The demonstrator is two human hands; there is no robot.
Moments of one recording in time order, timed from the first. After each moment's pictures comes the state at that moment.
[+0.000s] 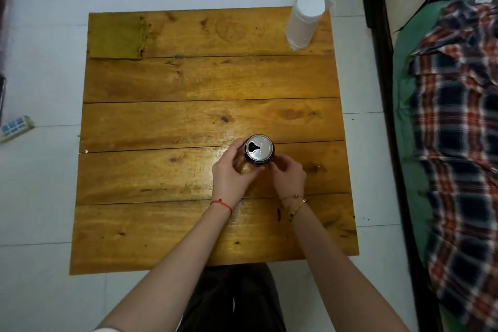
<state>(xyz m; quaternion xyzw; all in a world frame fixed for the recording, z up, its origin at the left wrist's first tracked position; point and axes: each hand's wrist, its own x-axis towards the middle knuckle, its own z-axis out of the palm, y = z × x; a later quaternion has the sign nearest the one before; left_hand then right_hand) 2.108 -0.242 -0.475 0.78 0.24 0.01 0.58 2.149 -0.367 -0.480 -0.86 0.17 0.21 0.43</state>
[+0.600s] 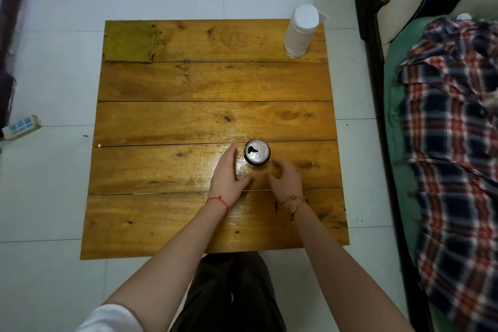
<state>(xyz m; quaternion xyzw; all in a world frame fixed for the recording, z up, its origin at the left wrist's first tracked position) 2.080 -0.230 -0.474 0.87 0.20 -0.13 0.44 2.125 -0.382 -0.454 -0.88 0.07 0.29 0.37</state>
